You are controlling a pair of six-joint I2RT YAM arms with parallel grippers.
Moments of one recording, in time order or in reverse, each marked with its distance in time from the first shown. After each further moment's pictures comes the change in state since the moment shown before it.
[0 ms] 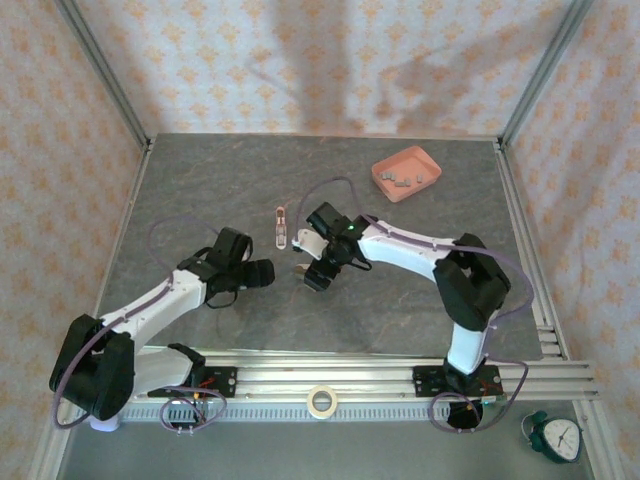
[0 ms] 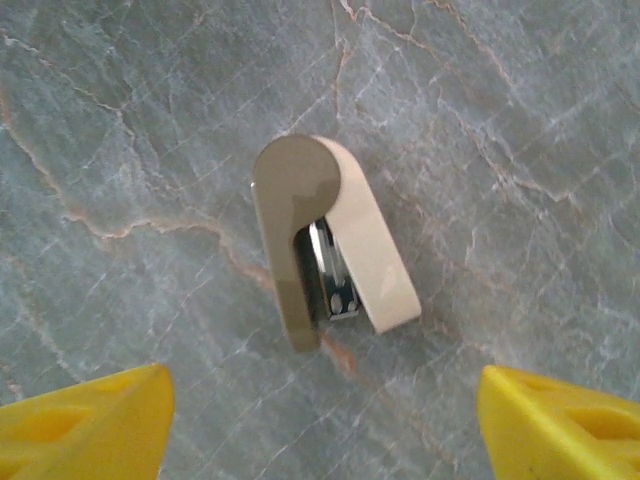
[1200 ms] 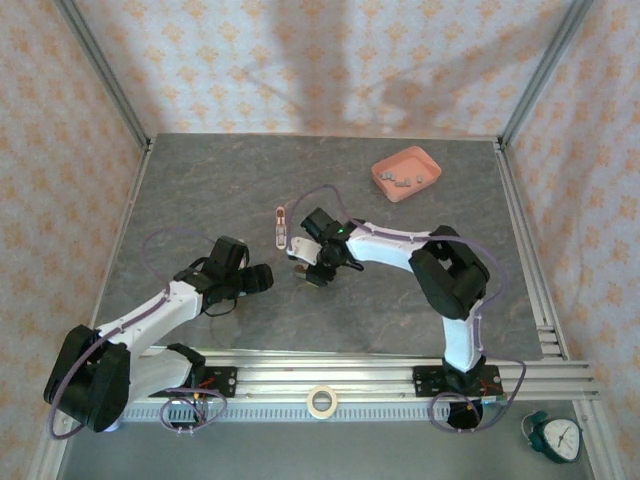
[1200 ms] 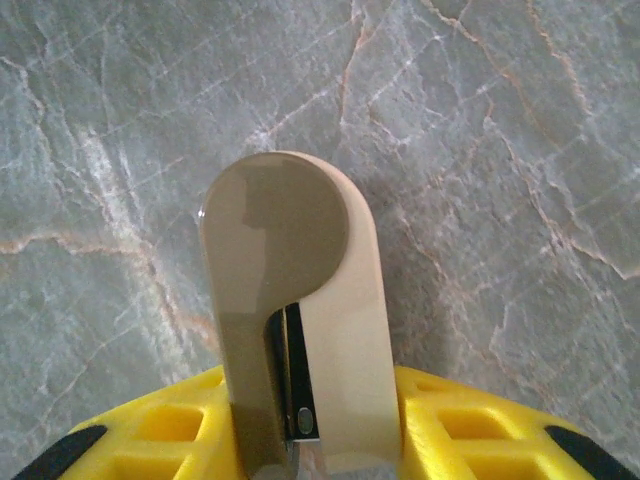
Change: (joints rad) left arm 0.000 -0.059 -0.086 0.072 0.038 -0.072; right arm -0.002 0.097 -0.019 0.101 0.008 -0.122
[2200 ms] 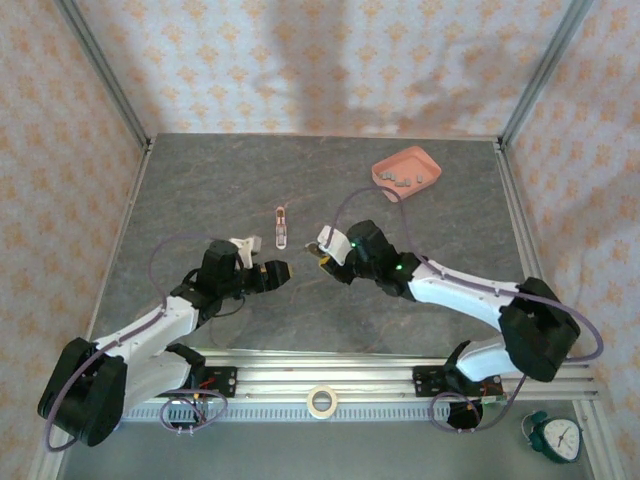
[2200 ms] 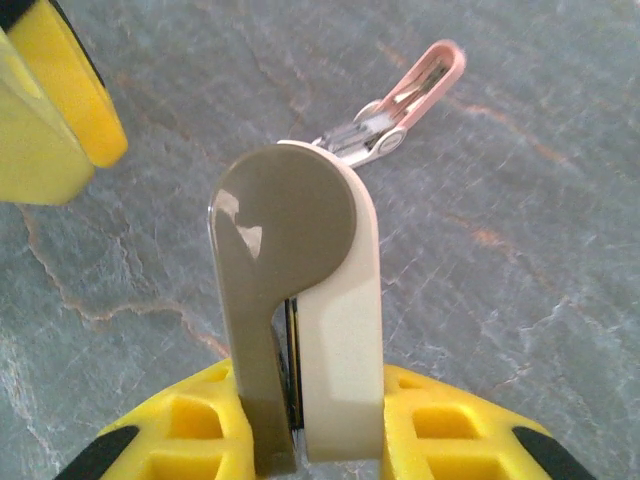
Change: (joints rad) left arm -0.001 -0.085 -0.148 0.463 0.383 -0.080; right arm -0.003 -0.571 -0.508 0.516 0.090 0.147
